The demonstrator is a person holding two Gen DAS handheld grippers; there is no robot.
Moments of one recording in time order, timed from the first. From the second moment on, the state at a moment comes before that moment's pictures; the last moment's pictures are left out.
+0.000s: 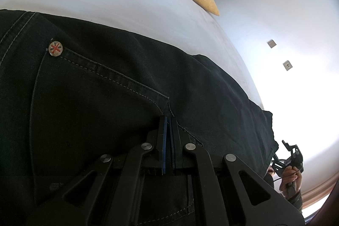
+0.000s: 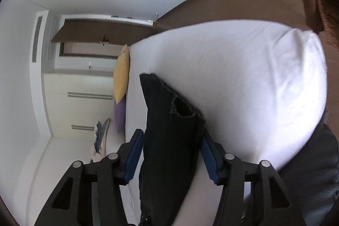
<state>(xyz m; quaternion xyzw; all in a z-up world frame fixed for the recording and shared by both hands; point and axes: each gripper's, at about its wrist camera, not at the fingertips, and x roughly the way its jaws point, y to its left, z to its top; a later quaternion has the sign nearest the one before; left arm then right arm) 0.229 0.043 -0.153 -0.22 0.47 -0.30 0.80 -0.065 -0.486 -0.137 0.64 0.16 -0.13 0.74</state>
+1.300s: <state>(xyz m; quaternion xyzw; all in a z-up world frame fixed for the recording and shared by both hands) 0.185 -0.051 -0.101 -0.24 0.47 -0.34 0.78 0.093 -0.221 -0.113 -0.12 0.39 -0.16 0.90</state>
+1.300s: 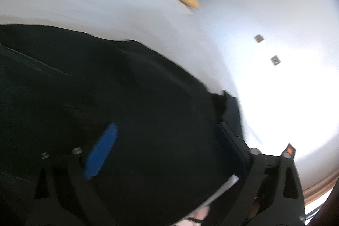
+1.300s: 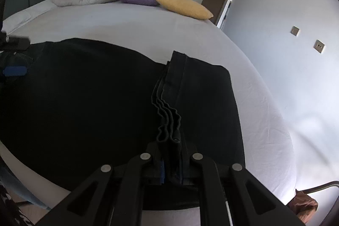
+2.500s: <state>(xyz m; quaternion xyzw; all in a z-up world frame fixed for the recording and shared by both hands) 0.189 -0.094 -0.074 -0.08 0.53 -0.41 0.74 0.059 -0.060 -0.096 -0.26 0.37 0.03 0.89</state>
